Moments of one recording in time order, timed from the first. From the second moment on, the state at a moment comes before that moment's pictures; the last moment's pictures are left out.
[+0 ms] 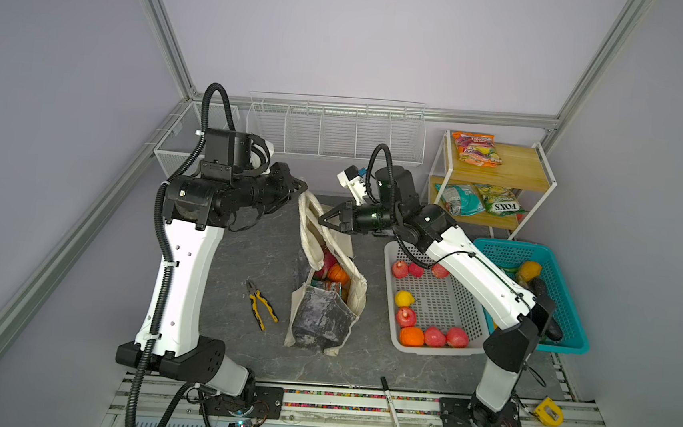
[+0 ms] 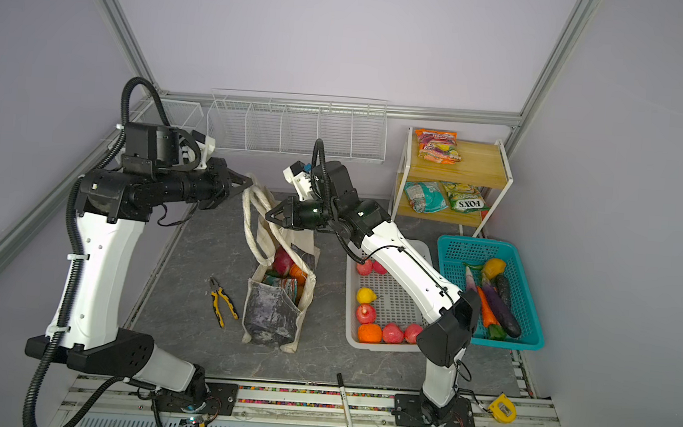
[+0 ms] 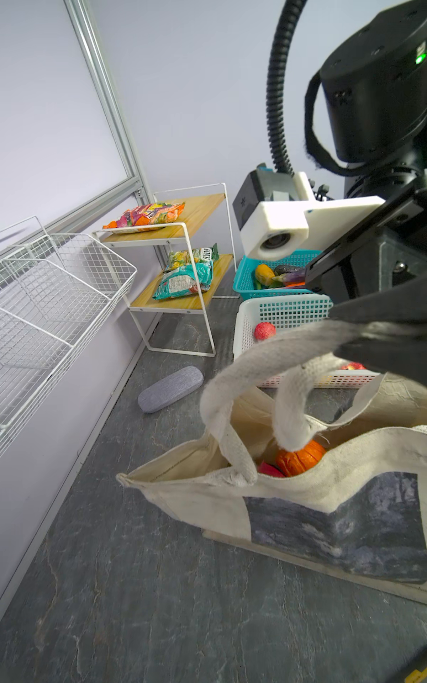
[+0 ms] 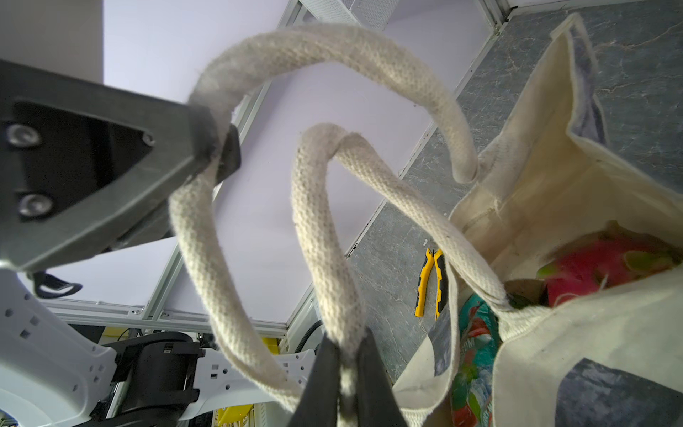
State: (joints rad) left arm -0.25 1.51 2.13 -1.19 0.46 -0.72; right arm 0.80 1.85 2.02 -0.60 -0.62 0.67
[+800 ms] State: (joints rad) left arm -0.31 1.46 2.04 -1.13 0.47 -0.75; right arm 0.75 1.94 2.13 -0.52 -0.62 0.73
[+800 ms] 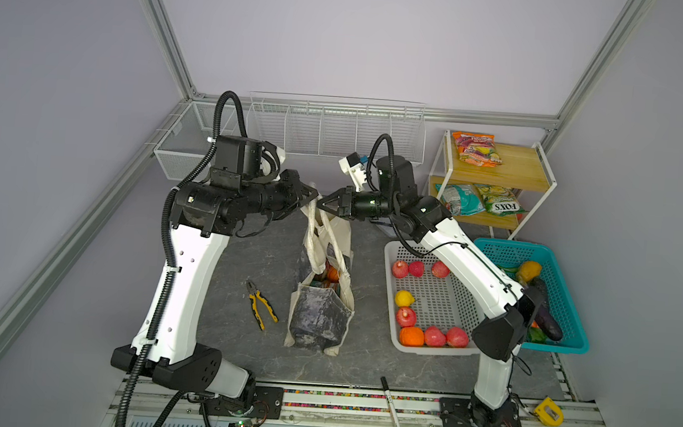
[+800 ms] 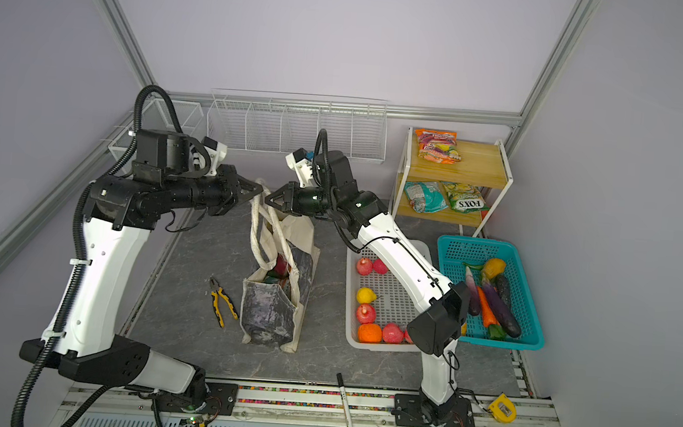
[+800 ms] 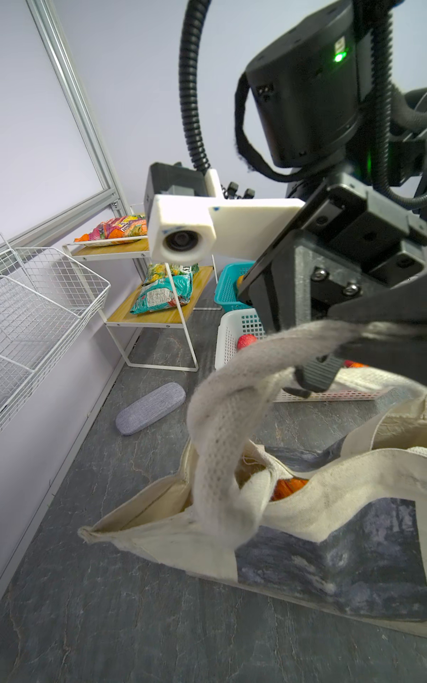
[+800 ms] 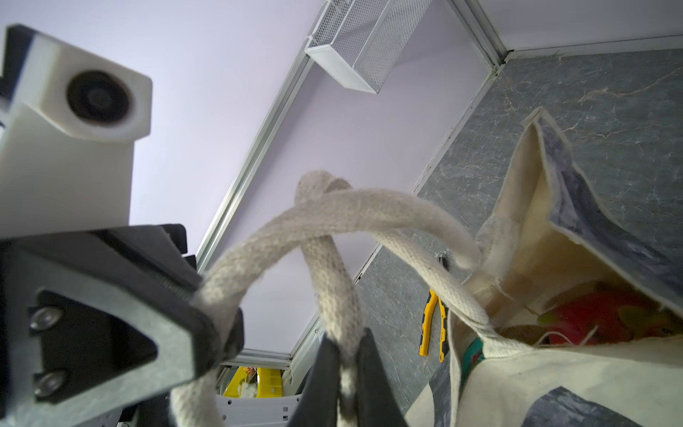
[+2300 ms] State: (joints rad) left arm -0.23 1.24 1.46 -0.38 0.30 -1.32; right arm 0.74 1.99 2.15 -0.47 -0.63 0.79
